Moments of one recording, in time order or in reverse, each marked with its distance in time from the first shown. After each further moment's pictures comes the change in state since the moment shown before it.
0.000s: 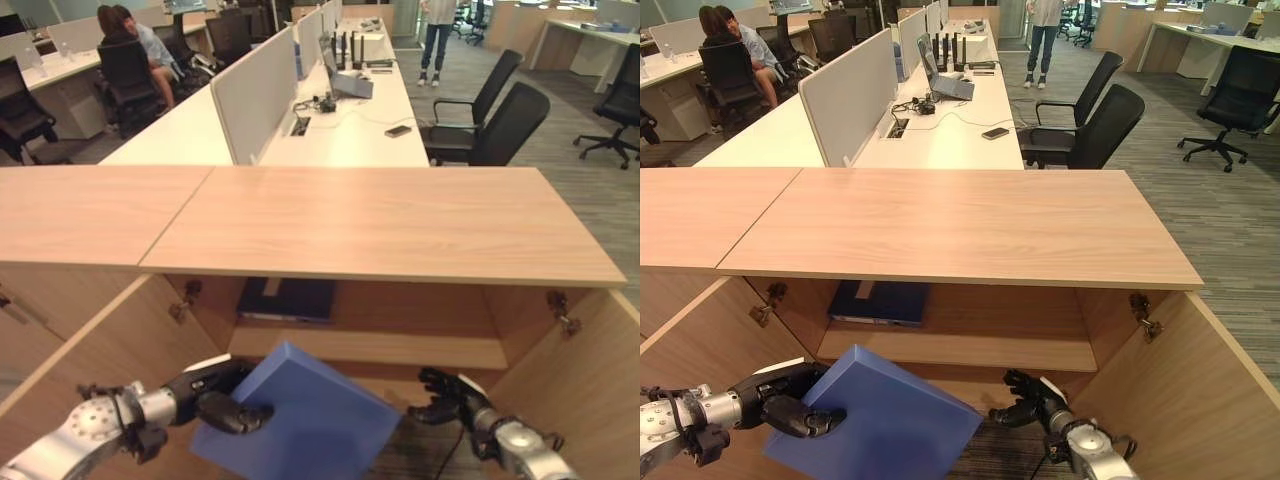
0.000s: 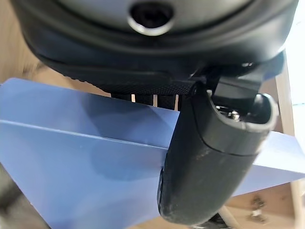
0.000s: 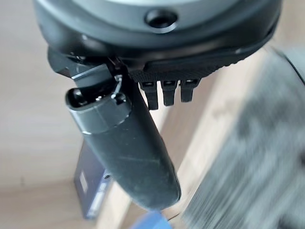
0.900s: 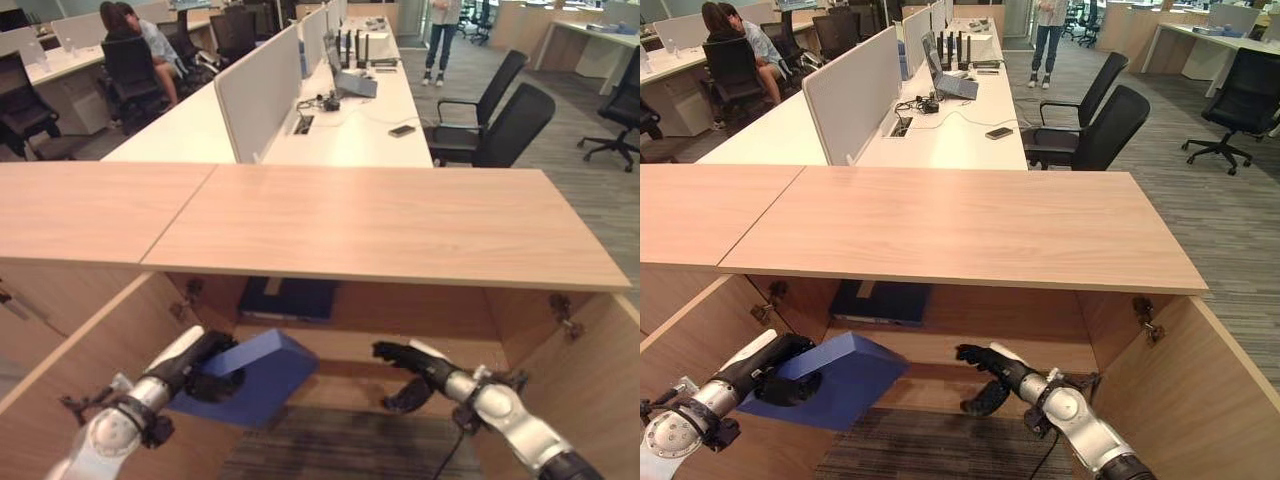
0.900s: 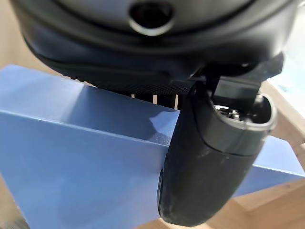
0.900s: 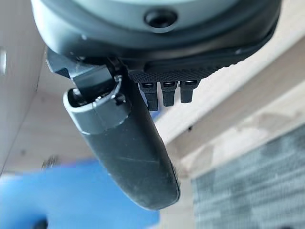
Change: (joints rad) left arm 0.059 -0.369 0.307 0.010 0.475 -0.029 0.211; right arm -0.032 0.031 0.100 -0.277 -0.123 0.033 0.158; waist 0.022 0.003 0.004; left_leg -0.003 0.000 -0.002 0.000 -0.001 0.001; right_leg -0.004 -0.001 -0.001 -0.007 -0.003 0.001
